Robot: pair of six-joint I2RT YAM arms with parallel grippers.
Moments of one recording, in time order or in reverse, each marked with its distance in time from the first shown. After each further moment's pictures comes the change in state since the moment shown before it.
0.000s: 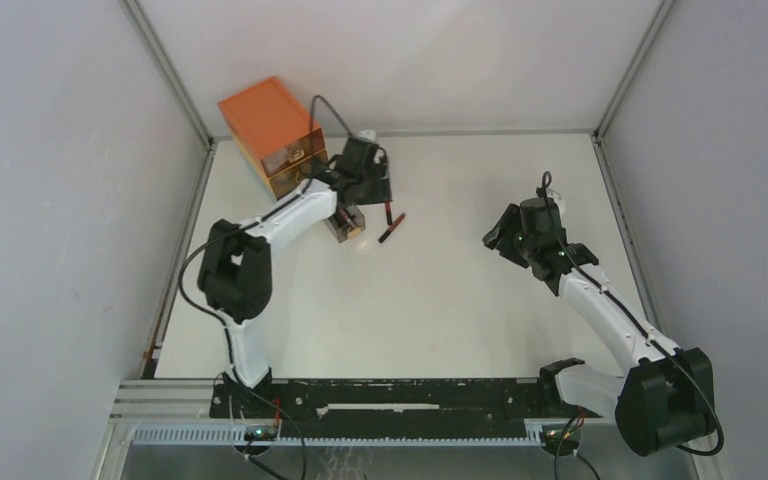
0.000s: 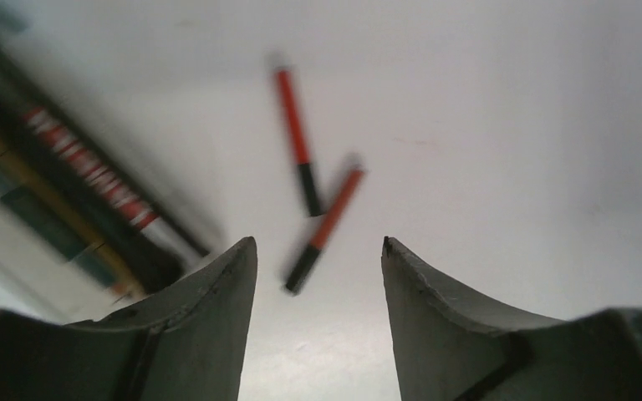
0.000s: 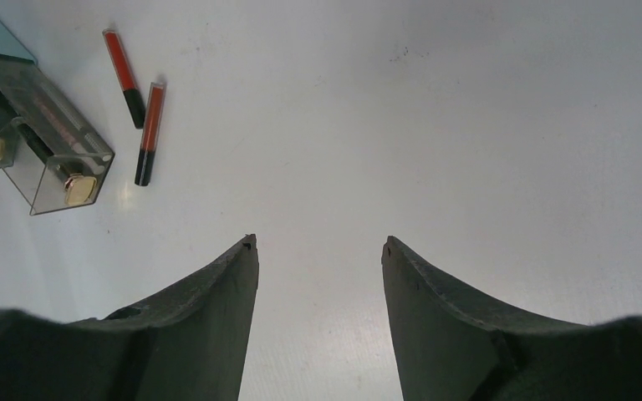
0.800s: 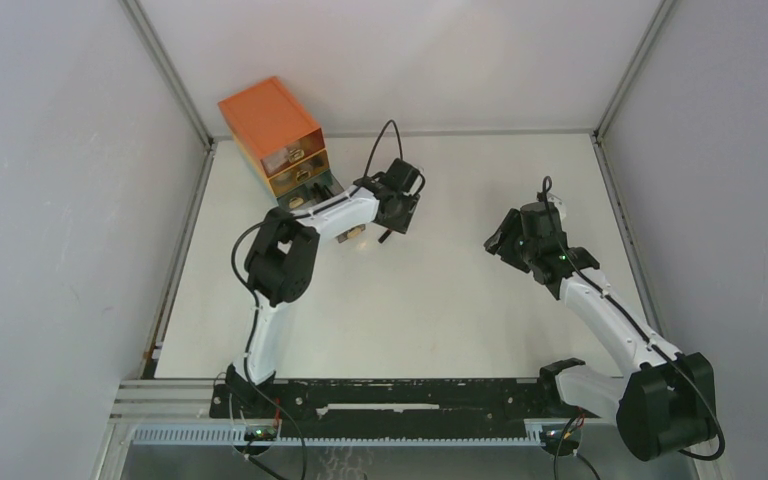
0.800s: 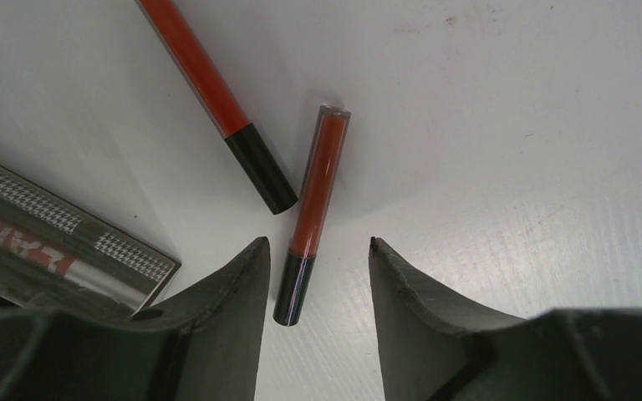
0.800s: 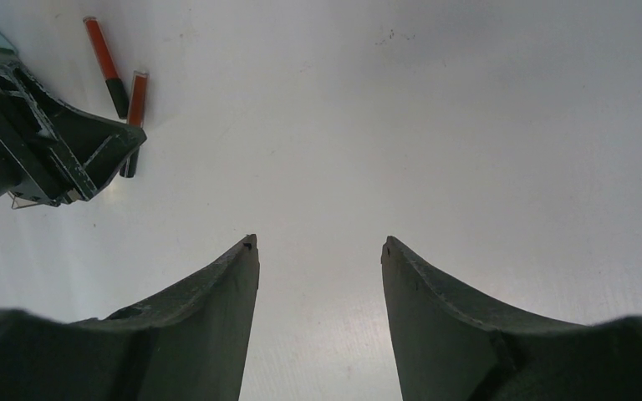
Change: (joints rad) left arm -0.158 0.314 0.225 -0.152 -0.042 0.327; right arm 0.000 -0.023 -0.025 -0.020 0.003 -0.002
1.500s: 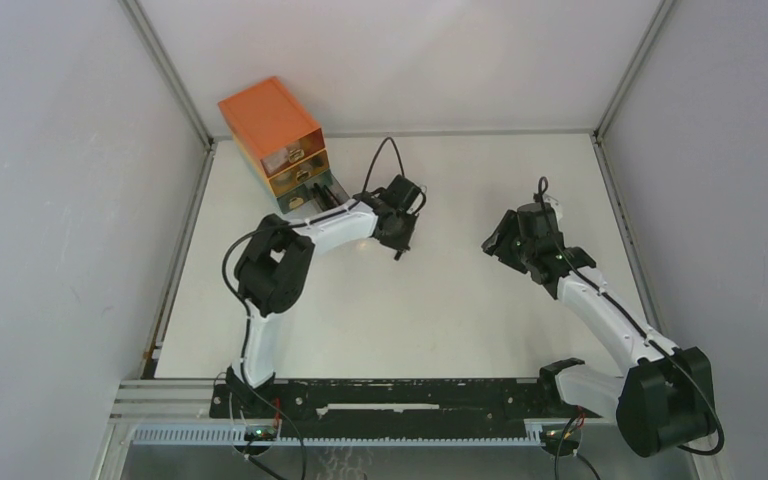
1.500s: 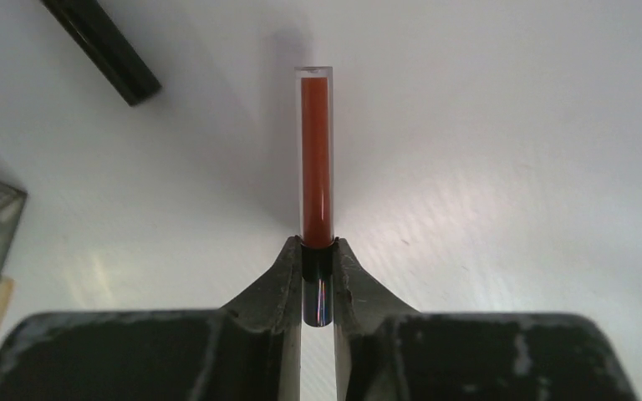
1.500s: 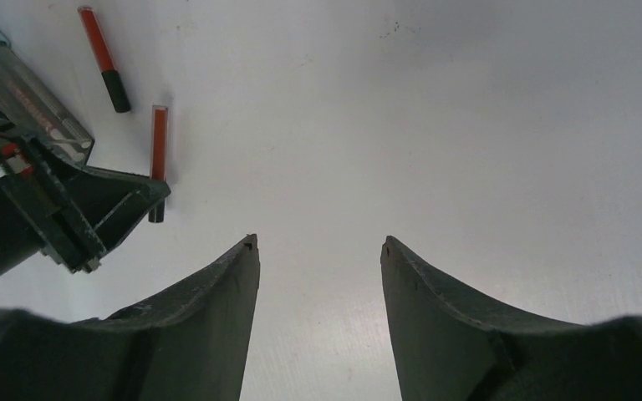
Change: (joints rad) left arm -0.039 -0.090 -0.183 0.051 0.127 -0.091; right arm 0.011 0.014 -0.008 0.013 -0.001 0.004
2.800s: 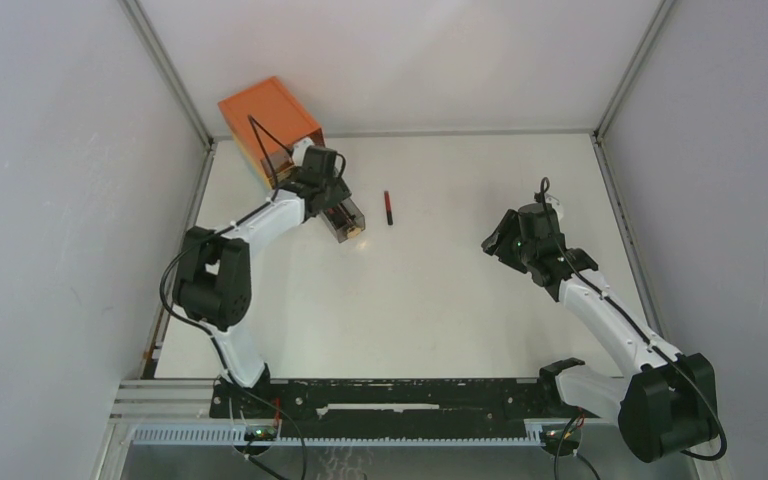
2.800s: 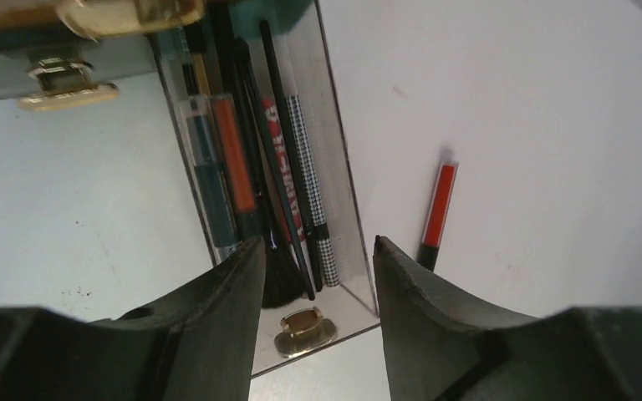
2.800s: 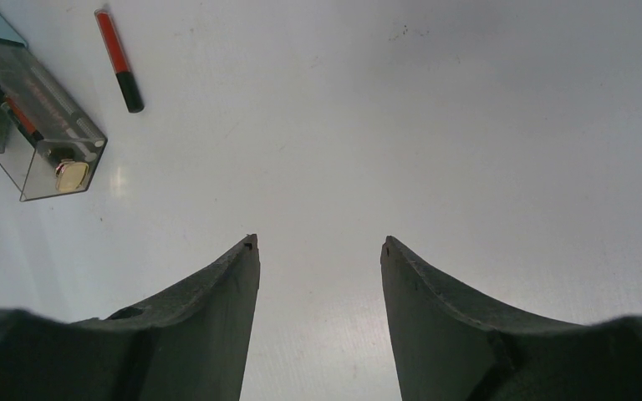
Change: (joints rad) left arm 0.332 -0.291 -0.194 0.212 -0.242 -0.494; right arm 0.013 -0.021 0.000 0.000 0.002 0.006
